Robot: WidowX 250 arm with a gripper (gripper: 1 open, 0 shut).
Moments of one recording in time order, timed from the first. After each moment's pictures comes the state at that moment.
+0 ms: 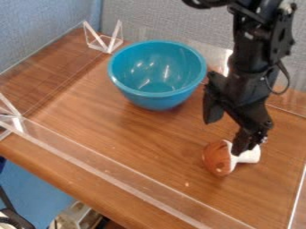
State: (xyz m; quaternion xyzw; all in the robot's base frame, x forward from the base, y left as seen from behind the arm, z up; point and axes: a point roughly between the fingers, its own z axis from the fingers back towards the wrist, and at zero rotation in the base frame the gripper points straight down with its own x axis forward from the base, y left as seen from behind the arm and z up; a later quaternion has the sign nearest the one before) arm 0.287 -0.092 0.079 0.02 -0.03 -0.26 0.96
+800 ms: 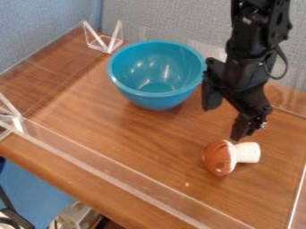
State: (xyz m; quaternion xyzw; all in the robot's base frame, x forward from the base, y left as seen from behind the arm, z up) arm 0.297 -0.092 0.089 0.03 -0.04 -0.26 0.96
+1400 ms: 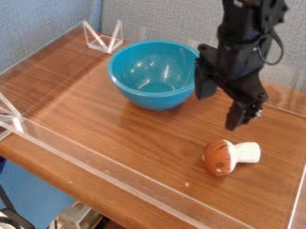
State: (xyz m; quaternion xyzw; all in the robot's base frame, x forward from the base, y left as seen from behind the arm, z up) arm 0.289 -0.081 0.119 0.04 -0.08 -0.24 0.97
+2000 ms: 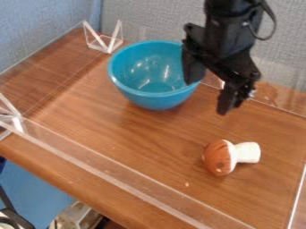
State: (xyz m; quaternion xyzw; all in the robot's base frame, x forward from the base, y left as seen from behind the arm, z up) arm 0.278 -0.065 0.142 0.03 -0.08 -0.22 0.97
